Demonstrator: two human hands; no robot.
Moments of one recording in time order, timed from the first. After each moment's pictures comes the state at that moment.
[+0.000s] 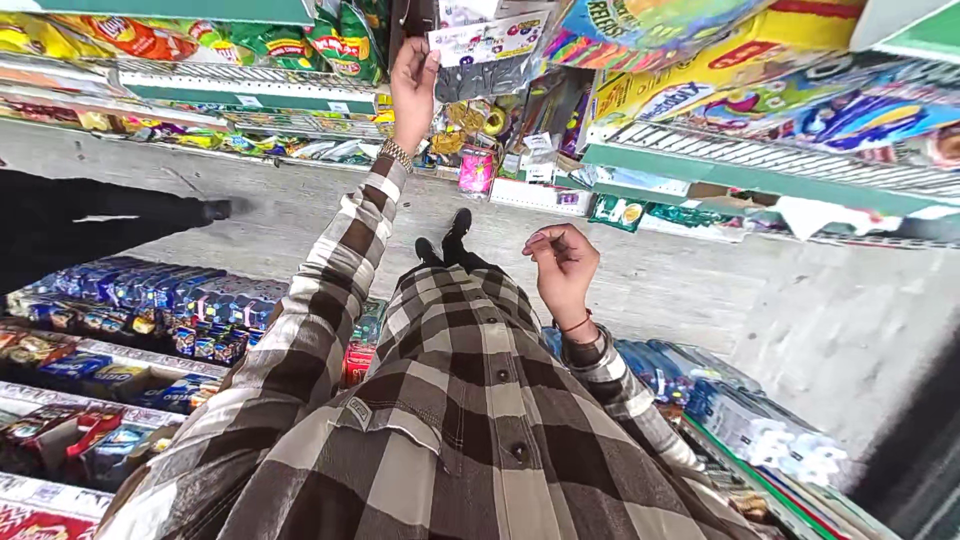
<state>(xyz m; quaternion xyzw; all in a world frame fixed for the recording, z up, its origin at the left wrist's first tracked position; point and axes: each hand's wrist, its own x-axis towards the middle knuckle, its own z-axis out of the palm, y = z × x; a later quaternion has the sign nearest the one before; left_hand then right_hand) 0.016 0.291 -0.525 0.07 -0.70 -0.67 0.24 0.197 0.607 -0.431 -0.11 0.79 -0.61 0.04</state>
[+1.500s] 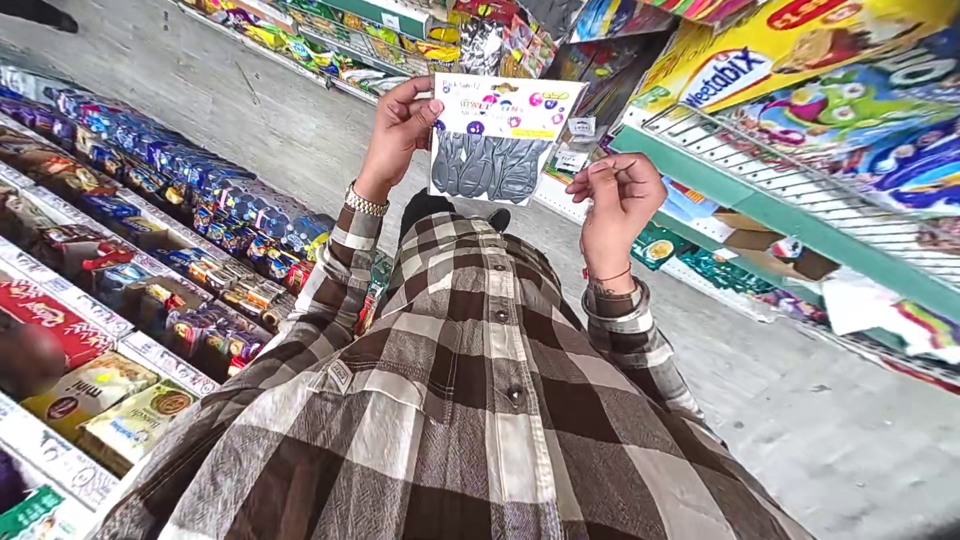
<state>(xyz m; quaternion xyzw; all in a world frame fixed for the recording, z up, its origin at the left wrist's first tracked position) 0.221 0.370 -0.409 0.13 -0.60 -0.78 0.12 0.127 0.685 -0.425 -0.21 0.68 -0.69 0.12</state>
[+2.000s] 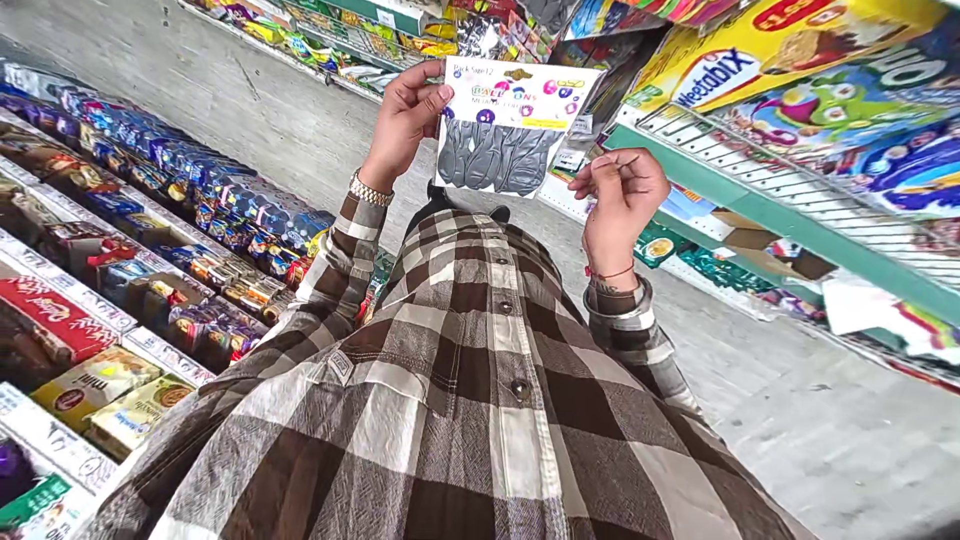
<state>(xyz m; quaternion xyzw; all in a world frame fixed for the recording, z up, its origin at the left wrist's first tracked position) 0.195 0.381 -0.405 0.12 -0.60 -0.78 0.12 0.114 0.697 -0.425 -0.20 0.67 -0.70 0.14</state>
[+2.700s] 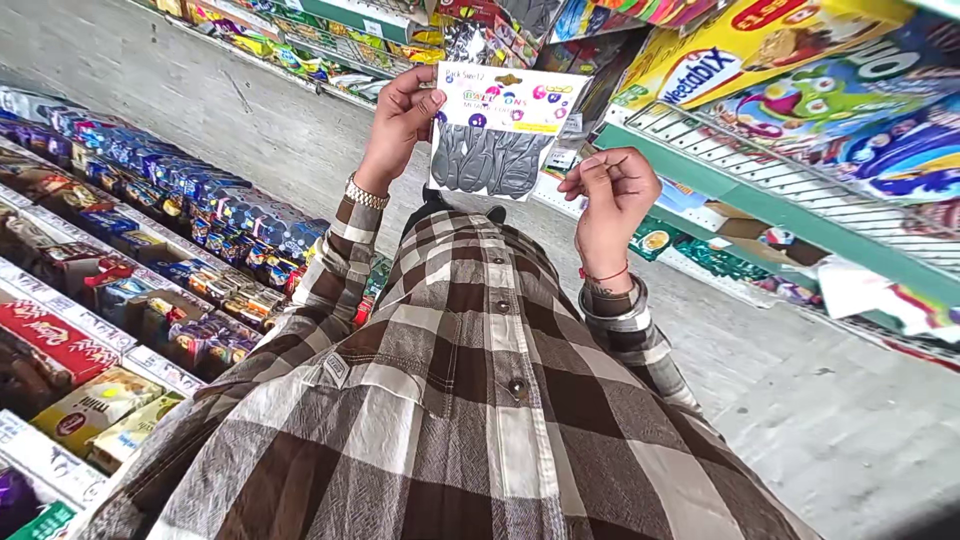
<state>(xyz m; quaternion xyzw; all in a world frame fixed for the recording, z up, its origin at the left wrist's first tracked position) 0.185 0.377 -0.409 0.11 -0.60 -0.79 0.11 0.117 0.689 -0.410 -0.20 0.67 -0.70 0.13</state>
